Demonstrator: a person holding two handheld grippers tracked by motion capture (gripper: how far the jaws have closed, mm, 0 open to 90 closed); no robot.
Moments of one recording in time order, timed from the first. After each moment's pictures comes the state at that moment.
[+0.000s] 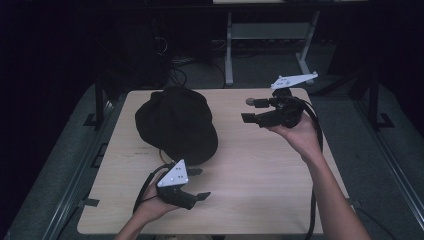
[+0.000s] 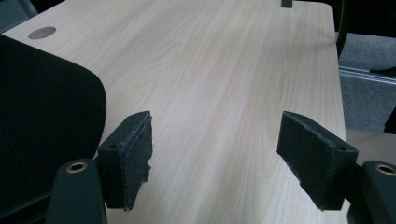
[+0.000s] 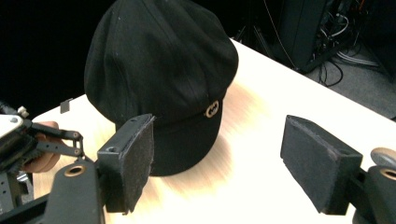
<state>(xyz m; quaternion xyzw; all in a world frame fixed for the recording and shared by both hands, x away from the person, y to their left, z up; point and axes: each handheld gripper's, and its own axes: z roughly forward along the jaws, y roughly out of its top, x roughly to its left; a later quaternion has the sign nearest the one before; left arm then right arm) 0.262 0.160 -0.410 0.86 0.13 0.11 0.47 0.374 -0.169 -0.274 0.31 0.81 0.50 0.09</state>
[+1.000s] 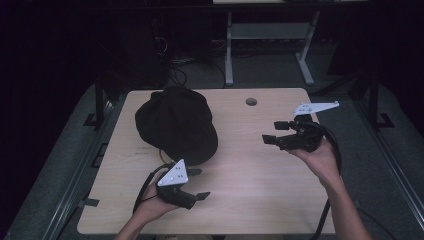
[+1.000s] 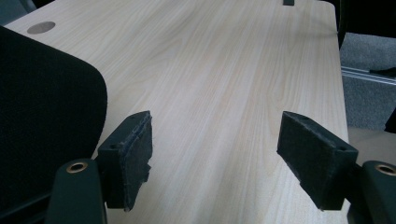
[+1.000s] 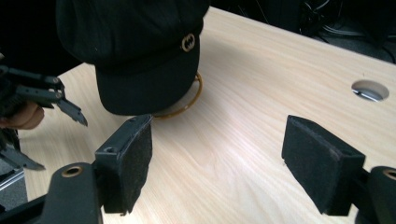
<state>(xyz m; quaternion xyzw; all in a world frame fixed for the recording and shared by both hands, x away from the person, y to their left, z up) 0.263 0.161 -0.414 0.86 0.14 0.11 0.47 0.344 -0.222 -0.329 0.35 0.80 0.48 0.08</state>
